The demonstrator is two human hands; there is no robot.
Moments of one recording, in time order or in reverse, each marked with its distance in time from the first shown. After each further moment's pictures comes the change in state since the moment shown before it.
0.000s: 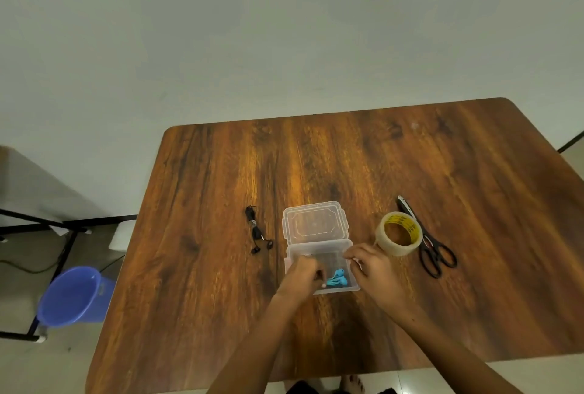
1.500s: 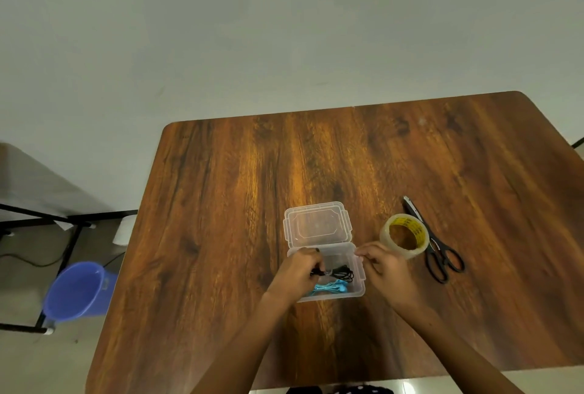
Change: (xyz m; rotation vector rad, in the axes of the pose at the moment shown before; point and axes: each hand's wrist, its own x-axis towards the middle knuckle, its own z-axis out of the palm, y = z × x) left_hand 0.001 0.005 -0.031 0.186 0.072 0.234; right_hand 0.007 0.009 -0.017 0.108 0.060 -0.019
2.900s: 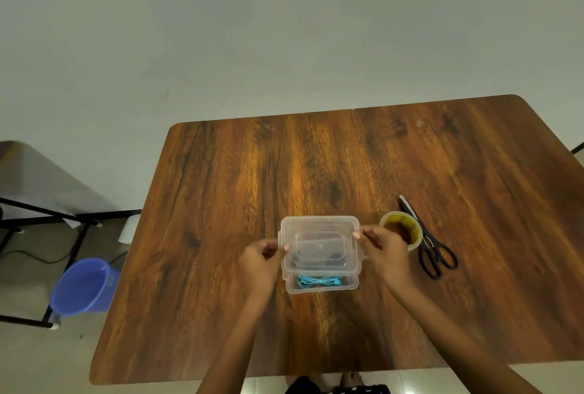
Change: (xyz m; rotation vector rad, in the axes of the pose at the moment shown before) left_hand -0.045 0.015 -0.033 -0.618 0.608 -0.499; right_hand 0.012 -0.014 -0.009 0.424 0.148 0.225
